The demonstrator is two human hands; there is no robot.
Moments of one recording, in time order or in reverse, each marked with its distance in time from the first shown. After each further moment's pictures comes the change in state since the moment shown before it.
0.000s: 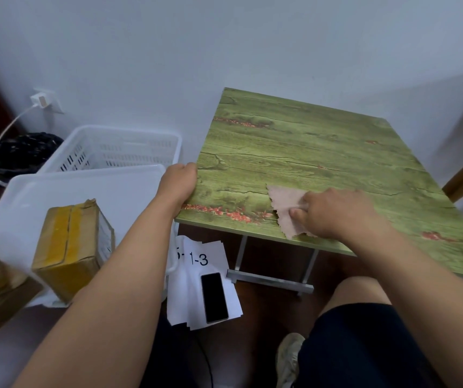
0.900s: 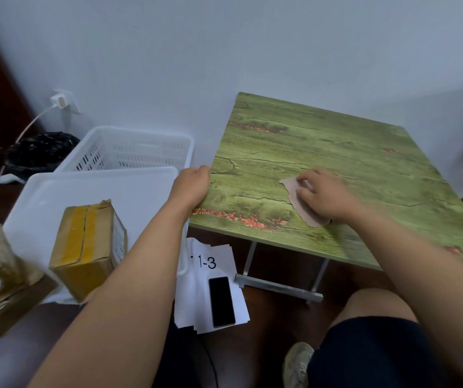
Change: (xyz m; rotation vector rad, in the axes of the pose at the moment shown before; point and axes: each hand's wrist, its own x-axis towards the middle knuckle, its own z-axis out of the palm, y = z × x) left_hand 0.003 -0.004 -0.006 0.000 -0.034 0.052; right_hand 0.081 0.004 0.025 0.539 0.163 -0.167
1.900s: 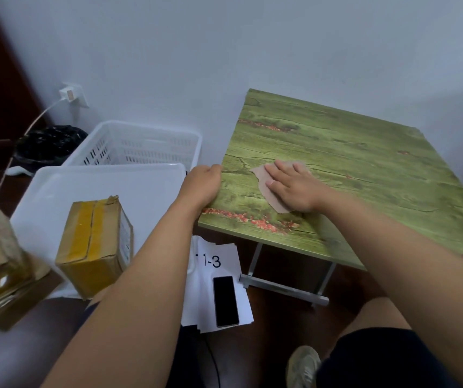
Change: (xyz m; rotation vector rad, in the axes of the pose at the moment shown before) left_hand -0.004 0.005 -0.002 0.061 -0.028 0.011; right_hand 0.045 -0.045 0.026 -0.082 -0.263 -0.137
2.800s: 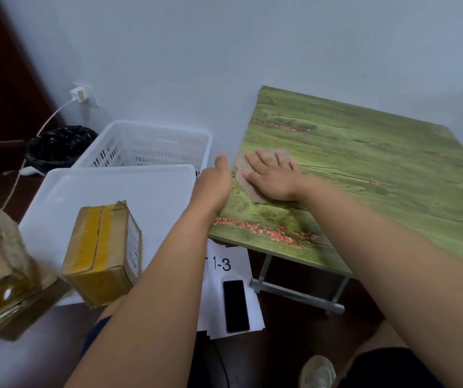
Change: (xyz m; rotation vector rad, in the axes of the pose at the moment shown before) left_hand 0.005 0.012 0.004 -0.099 0.090 -0.160; right_hand 0.045 -0.062 -0.009 0.053 -0.031 0.001
